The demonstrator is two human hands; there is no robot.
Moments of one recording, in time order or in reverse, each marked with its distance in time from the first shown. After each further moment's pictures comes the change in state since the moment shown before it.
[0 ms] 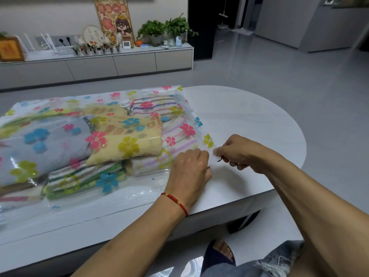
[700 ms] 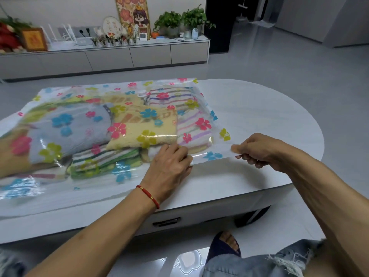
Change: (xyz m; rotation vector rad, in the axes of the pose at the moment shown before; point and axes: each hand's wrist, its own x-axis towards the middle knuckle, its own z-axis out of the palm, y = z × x) left_hand -0.042 -0.063 -0.037 0.151 -0.015 0.216; right_hand -0.001 0.019 -0.005 0.055 -0.039 0.013
